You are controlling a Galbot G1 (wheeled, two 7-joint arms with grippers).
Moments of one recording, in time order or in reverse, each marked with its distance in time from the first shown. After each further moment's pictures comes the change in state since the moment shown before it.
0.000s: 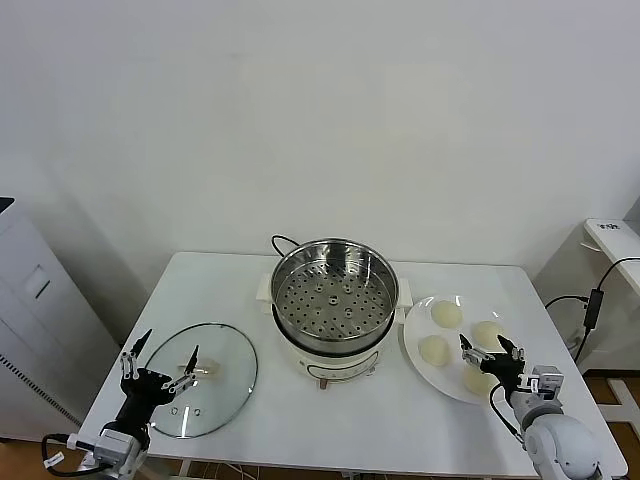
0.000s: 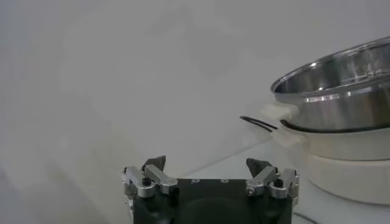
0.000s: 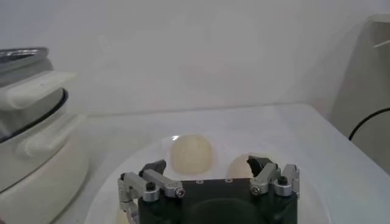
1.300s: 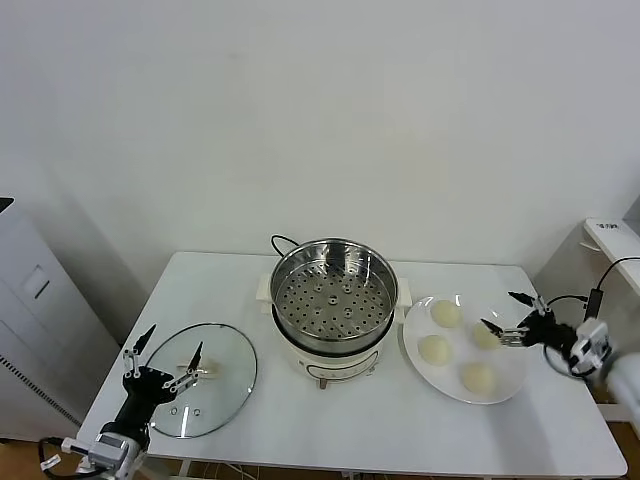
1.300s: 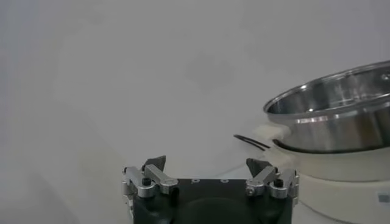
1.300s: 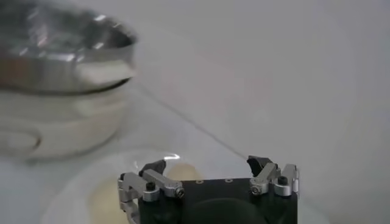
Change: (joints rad) left arm 0.001 0.024 0.006 0.007 -0.065 -0.075 0.002; right arm 0.321 -0.563 -0.184 -0.228 -0.340 0.240 -0.769
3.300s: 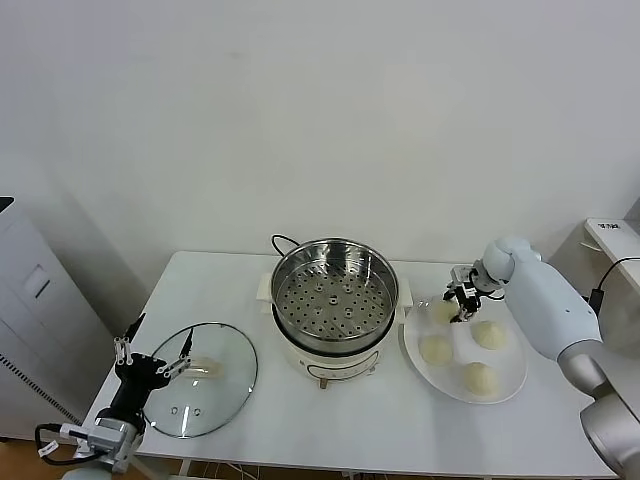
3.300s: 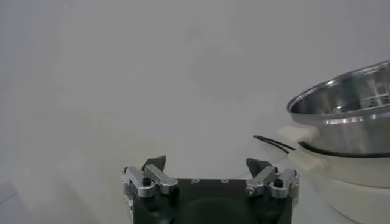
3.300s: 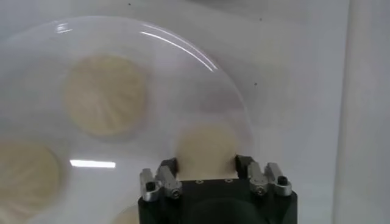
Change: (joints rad) left arm -0.044 0.001 -0.012 0.000 0.036 0.039 -0.029; right arm 0.918 0.479 -0.764 -0.766 -0.755 0.221 -0.342
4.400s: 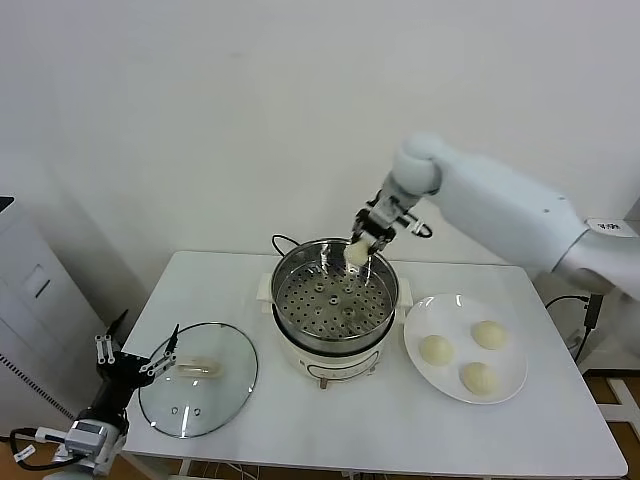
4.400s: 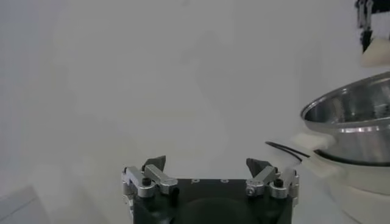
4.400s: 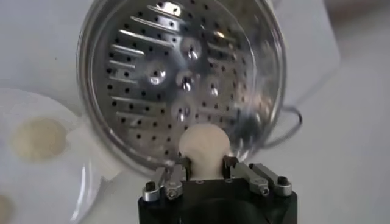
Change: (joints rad) left arm 0.021 0.007 -0.058 -0.038 -0.044 -0.009 0.015; right arm 0.476 0.111 -0.637 0.437 0.288 0.283 -0.050
